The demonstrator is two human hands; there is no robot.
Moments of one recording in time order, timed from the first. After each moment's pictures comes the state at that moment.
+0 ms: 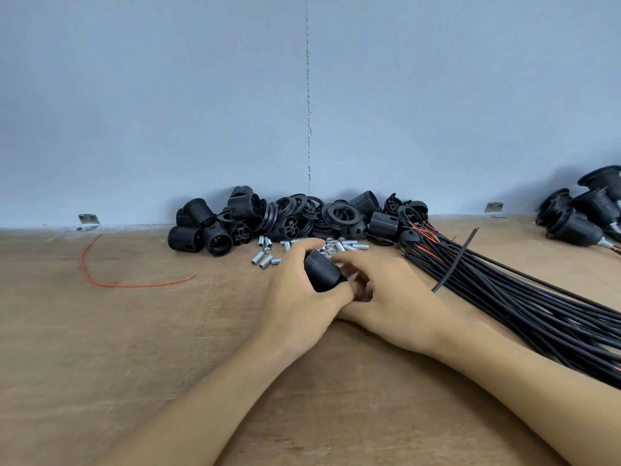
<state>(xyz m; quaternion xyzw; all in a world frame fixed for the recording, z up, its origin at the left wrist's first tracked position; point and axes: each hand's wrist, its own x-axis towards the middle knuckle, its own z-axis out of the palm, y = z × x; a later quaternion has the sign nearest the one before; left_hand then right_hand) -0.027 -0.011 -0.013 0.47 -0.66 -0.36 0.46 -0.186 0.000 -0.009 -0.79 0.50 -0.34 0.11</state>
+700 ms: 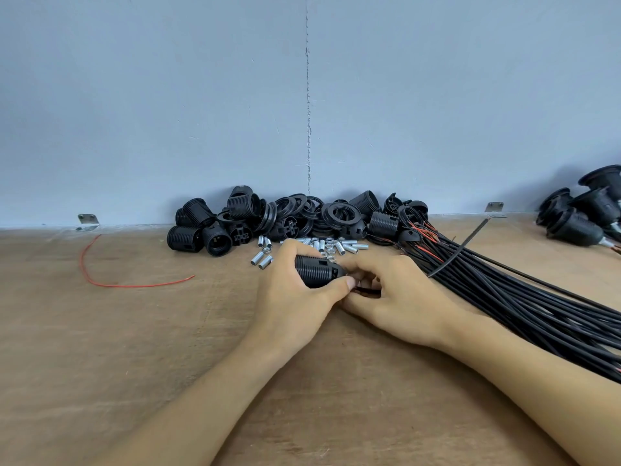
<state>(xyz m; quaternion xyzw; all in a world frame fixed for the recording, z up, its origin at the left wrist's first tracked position) -0.024 -0.013 -0.013 0.48 -0.65 -0.32 0.50 -0.197 0.000 -0.005 -0.79 0.49 -0.34 0.13</state>
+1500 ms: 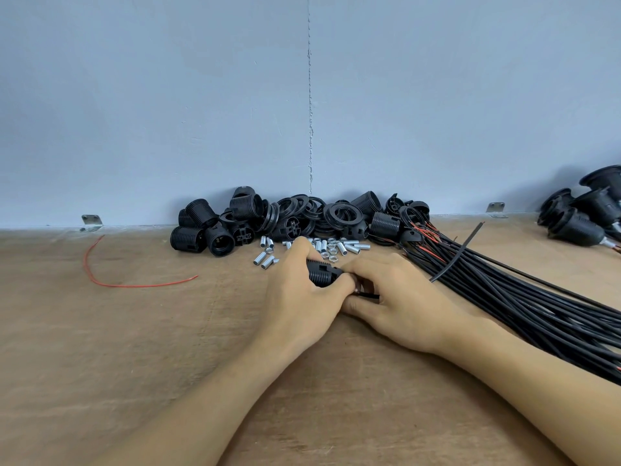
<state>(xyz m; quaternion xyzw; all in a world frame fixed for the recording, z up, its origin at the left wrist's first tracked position) -0.031 -0.017 -0.012 0.50 -0.66 -0.28 0.48 -0.195 0.003 -0.002 -0.84 0.46 -0.29 0.02</state>
